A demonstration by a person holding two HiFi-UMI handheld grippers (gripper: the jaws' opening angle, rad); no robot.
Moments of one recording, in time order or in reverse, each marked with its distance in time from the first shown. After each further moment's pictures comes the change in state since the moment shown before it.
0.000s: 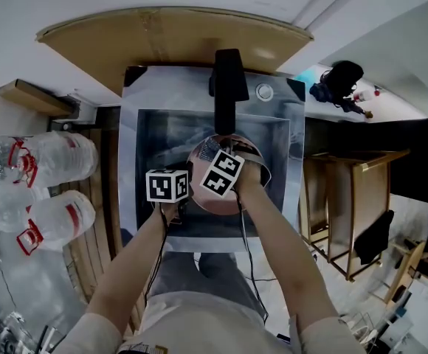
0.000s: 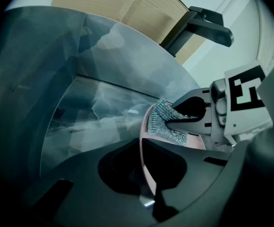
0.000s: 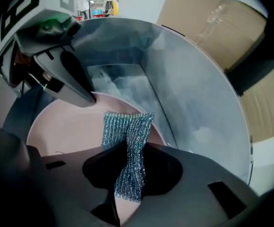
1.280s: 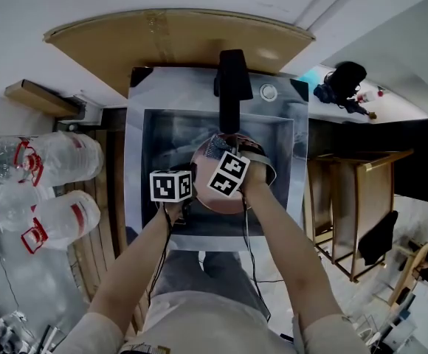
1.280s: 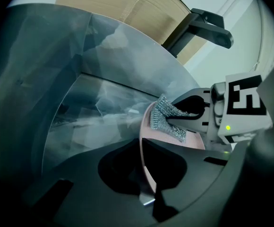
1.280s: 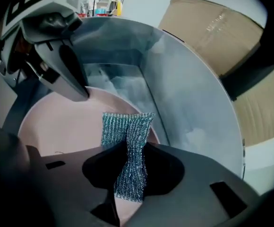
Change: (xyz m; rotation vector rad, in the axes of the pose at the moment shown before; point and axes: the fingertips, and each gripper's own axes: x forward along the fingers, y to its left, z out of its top) left arm -0.006 0.006 -0.005 -0.023 -0.001 0.017; right arm 0.001 -0.009 -0.002 -0.035 -0.018 -0.083
